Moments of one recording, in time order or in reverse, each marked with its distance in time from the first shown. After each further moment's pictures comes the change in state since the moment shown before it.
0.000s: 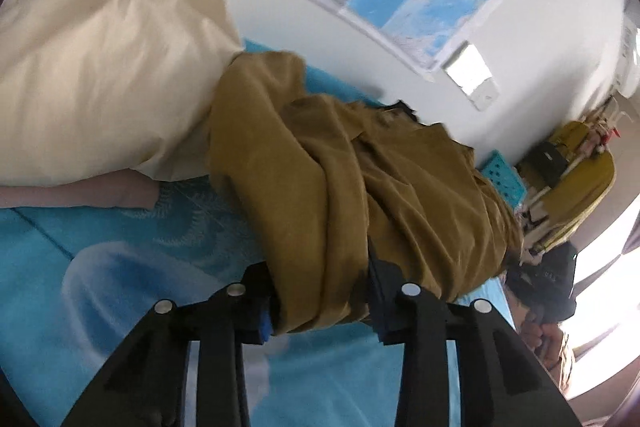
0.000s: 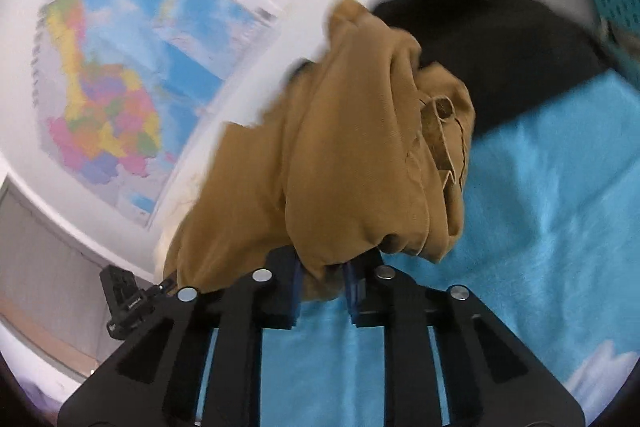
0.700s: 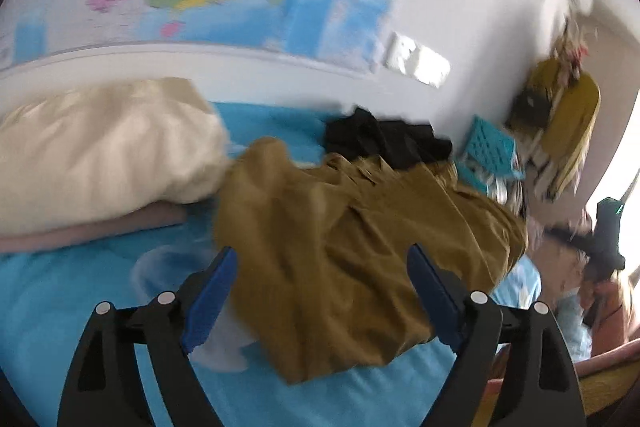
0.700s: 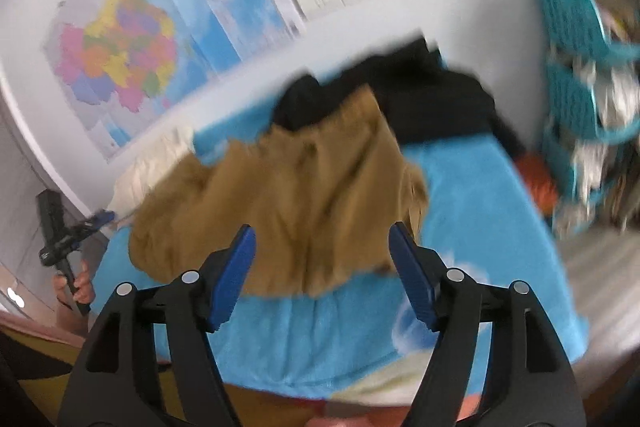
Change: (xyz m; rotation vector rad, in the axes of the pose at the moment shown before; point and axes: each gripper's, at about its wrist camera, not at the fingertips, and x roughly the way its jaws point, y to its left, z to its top) left arm -0.072 -0.067 -0.050 0.305 -0.079 0.096; right arm -0.125 0.047 -0.052 -0.330 -0.048 -0.224
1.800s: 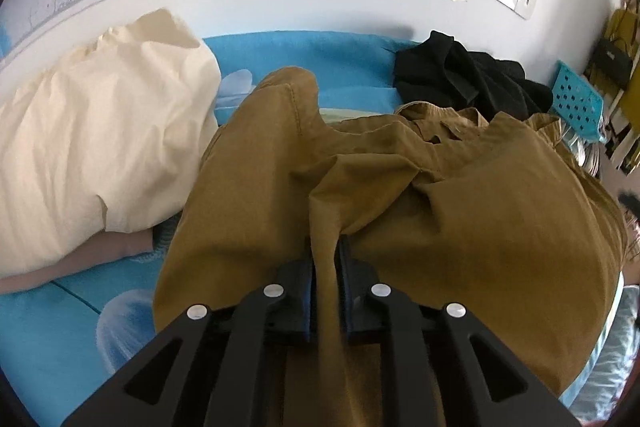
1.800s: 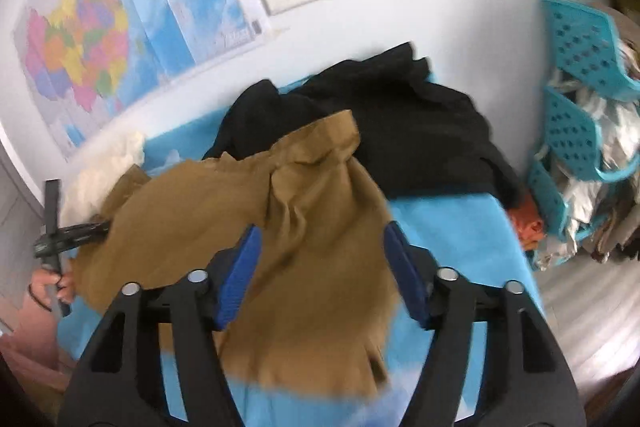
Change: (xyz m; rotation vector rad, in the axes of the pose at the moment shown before) left arm 0.138 0.029 0.030 -0.012 0.228 0.234; right arm 0.066 -0.055 0.021 -0.012 0.011 -0.116
